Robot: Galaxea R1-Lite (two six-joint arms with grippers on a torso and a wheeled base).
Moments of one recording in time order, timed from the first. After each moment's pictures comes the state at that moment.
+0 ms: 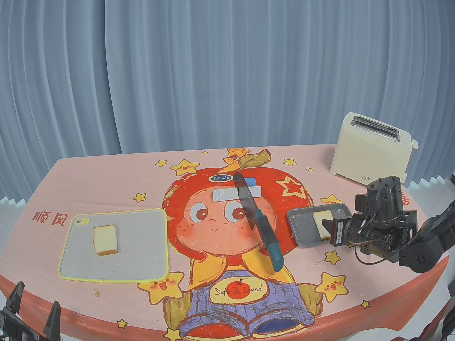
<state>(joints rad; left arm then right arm) 0.01 0.02 -0.02 0.00 -0.02 0.01 0.50 1.79 -0.56 -0.60 -0.30 0.30</state>
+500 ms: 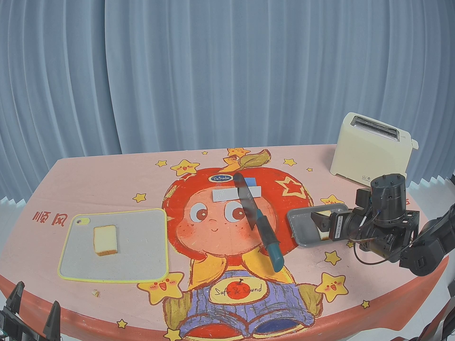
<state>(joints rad) 0.01 0.02 -0.02 0.00 -0.02 0.01 0.52 1.78 -0.55 -0.70 -0.31 0.30</state>
